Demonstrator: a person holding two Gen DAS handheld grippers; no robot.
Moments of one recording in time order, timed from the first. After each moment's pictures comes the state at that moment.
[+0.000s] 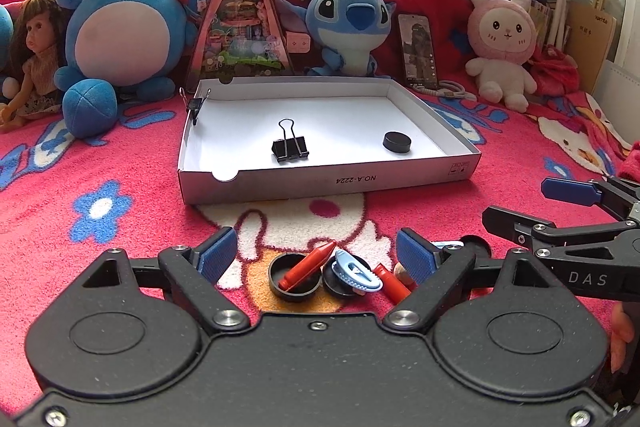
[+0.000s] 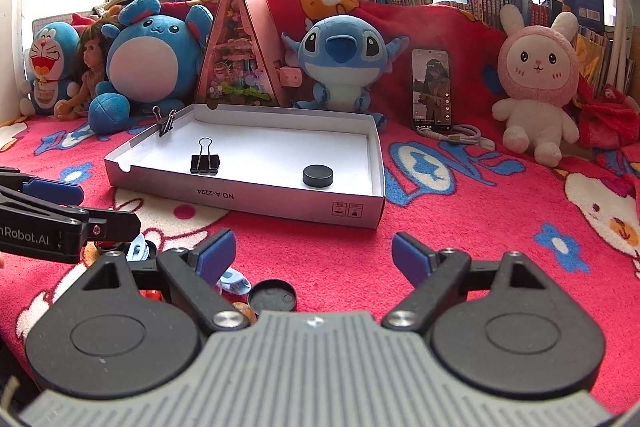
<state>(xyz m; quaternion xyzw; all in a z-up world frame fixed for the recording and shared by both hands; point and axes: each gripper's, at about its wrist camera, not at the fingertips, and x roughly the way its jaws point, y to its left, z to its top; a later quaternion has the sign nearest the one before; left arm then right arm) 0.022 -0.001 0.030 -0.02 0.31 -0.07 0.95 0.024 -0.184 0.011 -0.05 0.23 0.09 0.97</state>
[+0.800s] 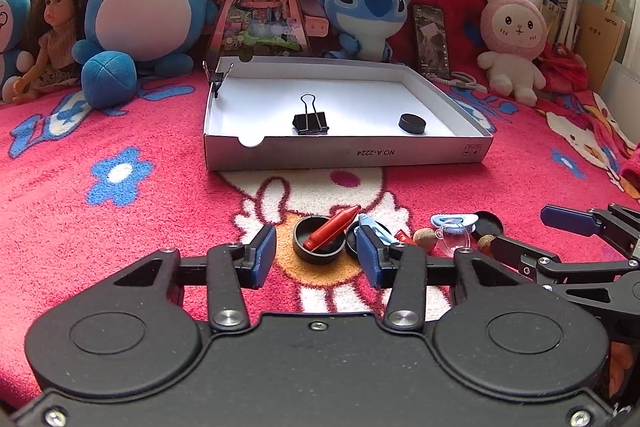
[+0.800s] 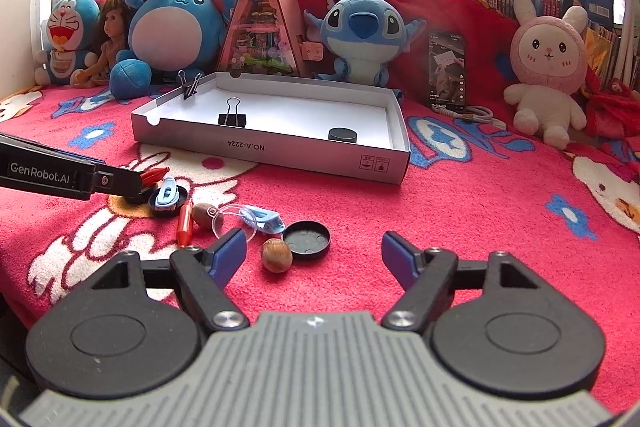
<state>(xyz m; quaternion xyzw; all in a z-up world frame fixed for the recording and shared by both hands) 0.012 0.016 0.018 -0.04 0.32 -0.06 0.94 0.000 -0.169 -0.010 -0.06 0.25 0.10 0.96</state>
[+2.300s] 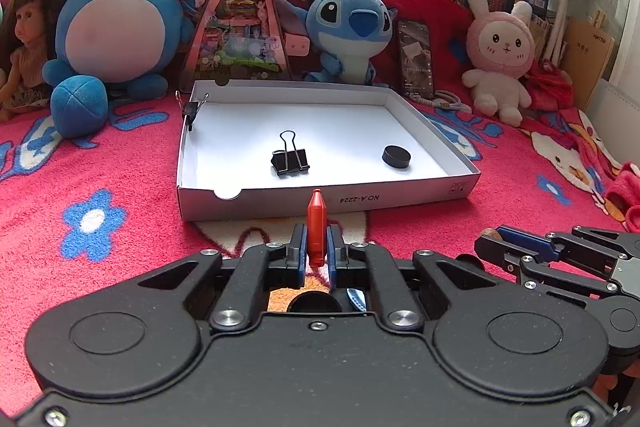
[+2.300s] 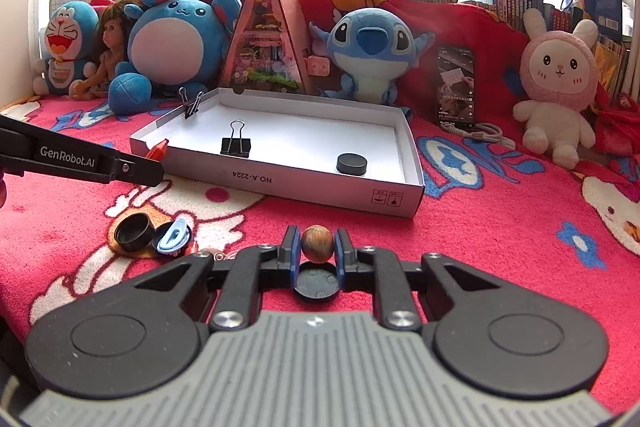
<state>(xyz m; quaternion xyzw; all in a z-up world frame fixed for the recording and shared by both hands) 0.051 0.019 0.038 -0.05 0.32 -0.10 0.94 0.023 -0.156 0.005 -0.06 0.24 0.10 0.96</state>
